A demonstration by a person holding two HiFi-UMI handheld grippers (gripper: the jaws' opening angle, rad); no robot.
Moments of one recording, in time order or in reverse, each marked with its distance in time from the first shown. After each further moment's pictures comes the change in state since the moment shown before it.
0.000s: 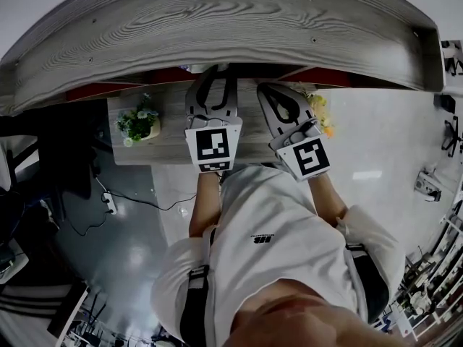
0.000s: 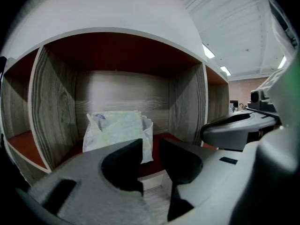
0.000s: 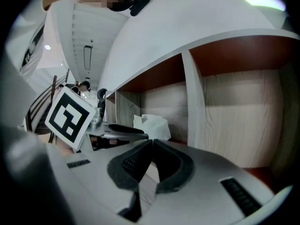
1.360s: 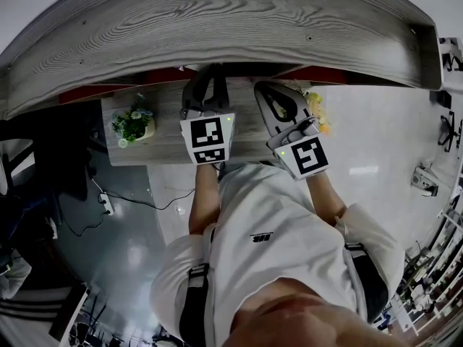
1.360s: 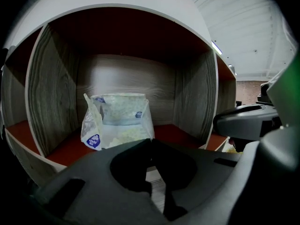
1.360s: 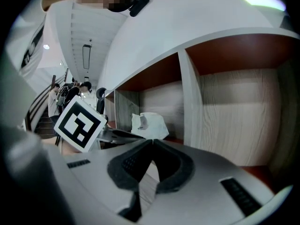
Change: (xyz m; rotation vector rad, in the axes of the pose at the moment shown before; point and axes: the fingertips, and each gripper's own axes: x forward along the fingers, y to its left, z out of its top) left arm 0.014 0.008 -0.028 -0.063 0.085 0.025; right arm -0.004 -0.004 -0.005 0.007 0.017 -0.008
